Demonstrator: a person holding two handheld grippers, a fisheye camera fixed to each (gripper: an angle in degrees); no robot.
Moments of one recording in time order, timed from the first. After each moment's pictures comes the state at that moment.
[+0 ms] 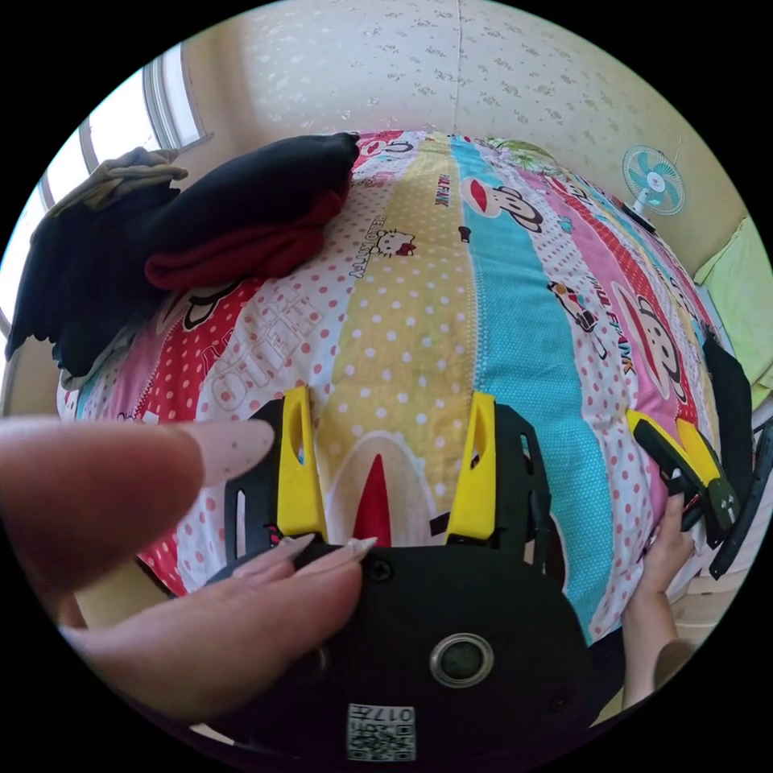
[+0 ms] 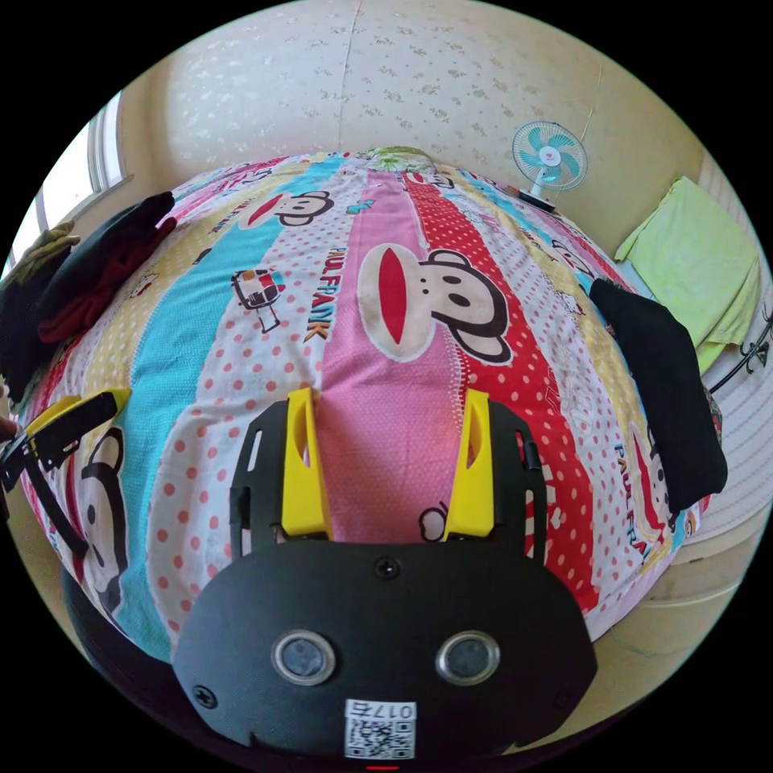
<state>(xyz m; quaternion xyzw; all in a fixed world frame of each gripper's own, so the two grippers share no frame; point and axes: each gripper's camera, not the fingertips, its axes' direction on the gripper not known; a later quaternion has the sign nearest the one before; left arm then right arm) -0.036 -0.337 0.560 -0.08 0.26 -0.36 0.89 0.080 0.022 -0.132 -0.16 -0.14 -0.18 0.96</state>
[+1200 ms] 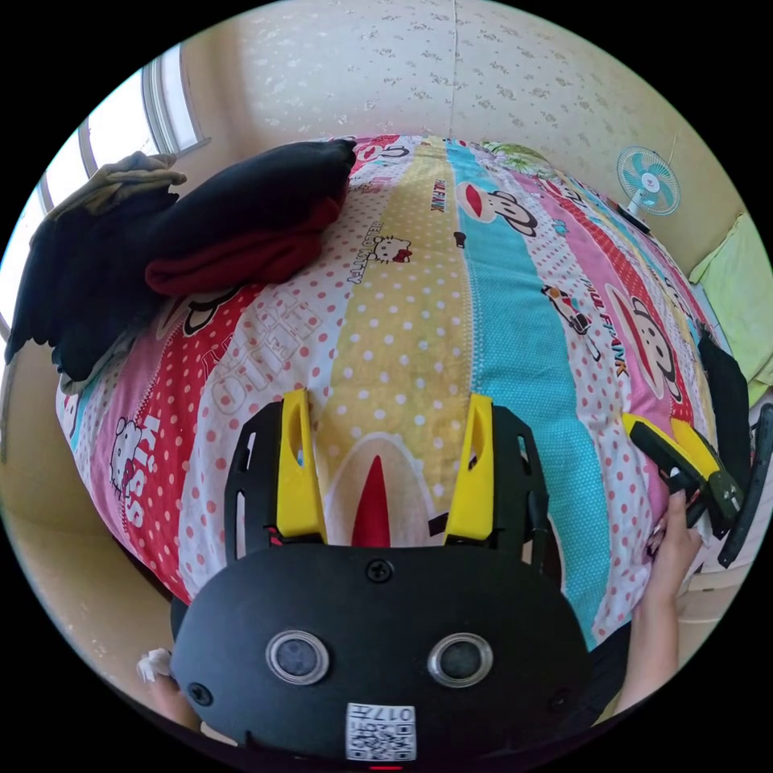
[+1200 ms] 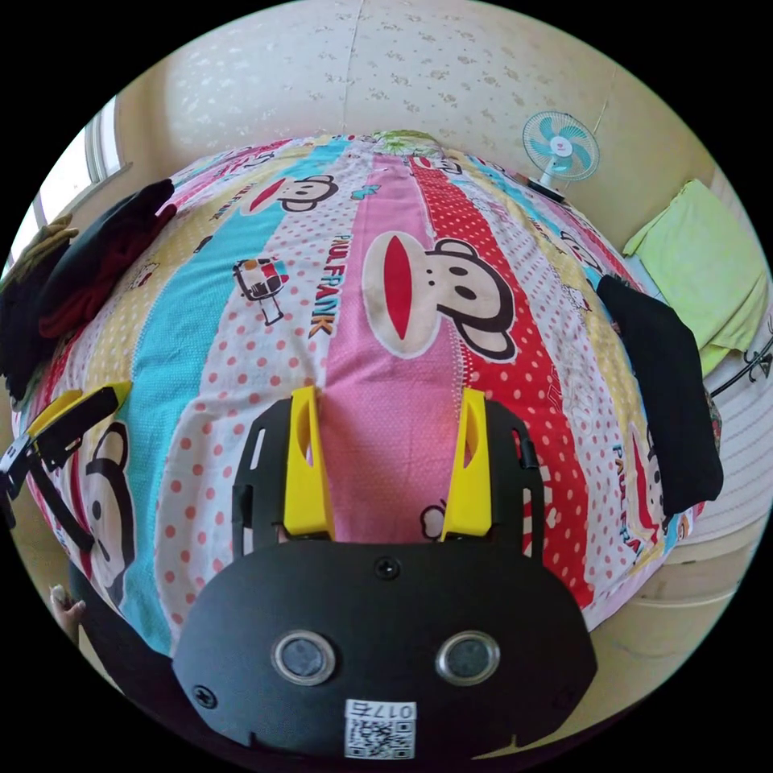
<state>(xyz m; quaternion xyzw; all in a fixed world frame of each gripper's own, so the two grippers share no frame) -0.057 -0.339 0.570 -0.07 0.26 -0.36 0.89 0.110 0.015 -0.106 -0.19 -0.14 -0.19 0.95</state>
